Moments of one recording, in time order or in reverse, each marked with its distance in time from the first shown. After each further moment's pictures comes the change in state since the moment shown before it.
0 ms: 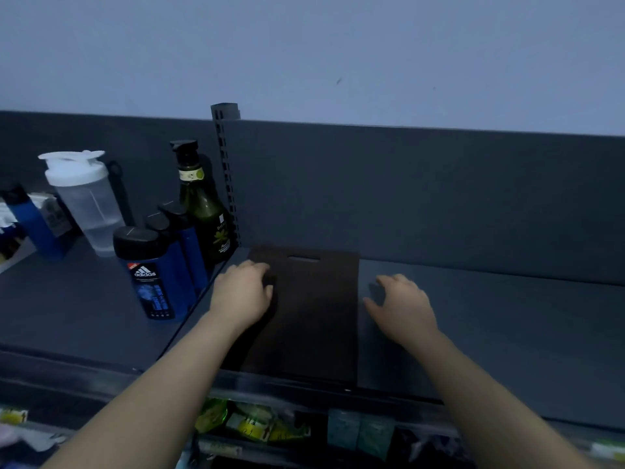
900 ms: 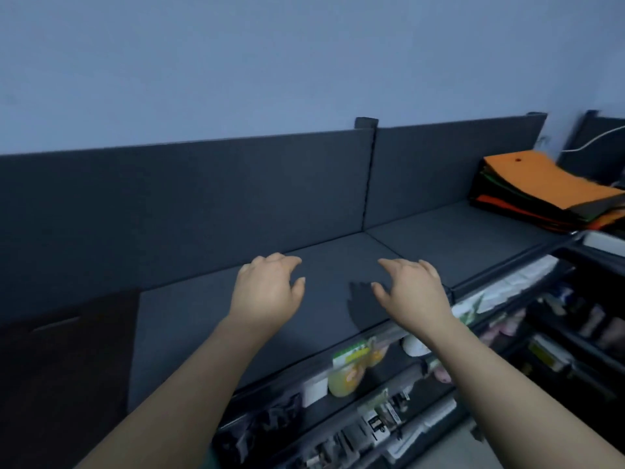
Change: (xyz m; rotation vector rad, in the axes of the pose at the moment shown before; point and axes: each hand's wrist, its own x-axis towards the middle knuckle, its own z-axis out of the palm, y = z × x) left_hand -0.062 0.335 -0.003 -0.266 -0.025 0.716; right_hand -0.157 0.238 -0.154 -0.298 0.278 0.431
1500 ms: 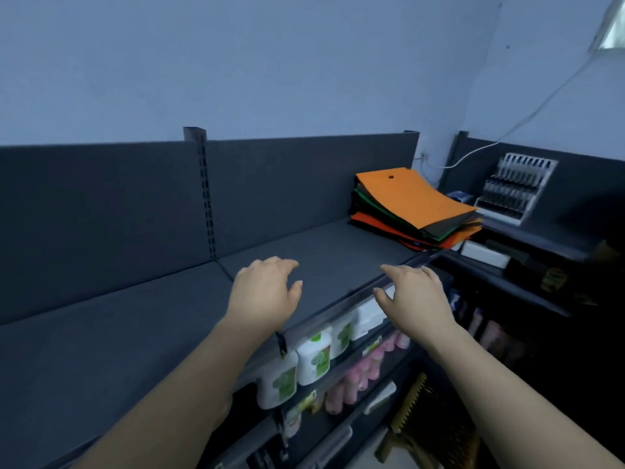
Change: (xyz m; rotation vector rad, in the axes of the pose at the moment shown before) left_hand 0.138 0.290 0.122 -0.123 -0.057 0.164; right_hand 0.036 0.332 -0.047 -0.127 0.023 0.183
